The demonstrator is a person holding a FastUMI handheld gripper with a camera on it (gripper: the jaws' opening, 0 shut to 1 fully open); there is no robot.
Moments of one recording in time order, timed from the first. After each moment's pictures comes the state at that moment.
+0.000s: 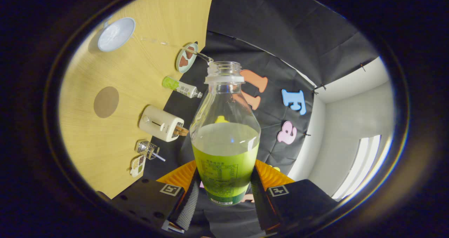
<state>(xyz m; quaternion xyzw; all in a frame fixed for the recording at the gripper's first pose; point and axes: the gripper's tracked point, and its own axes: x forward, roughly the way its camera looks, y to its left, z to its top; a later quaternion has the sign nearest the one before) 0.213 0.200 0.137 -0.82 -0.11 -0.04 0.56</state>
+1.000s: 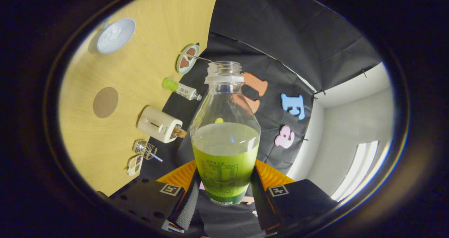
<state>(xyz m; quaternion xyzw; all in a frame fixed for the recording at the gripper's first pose) 0.209 0.212 0.139 -0.83 -0.12 -0.03 0.55</state>
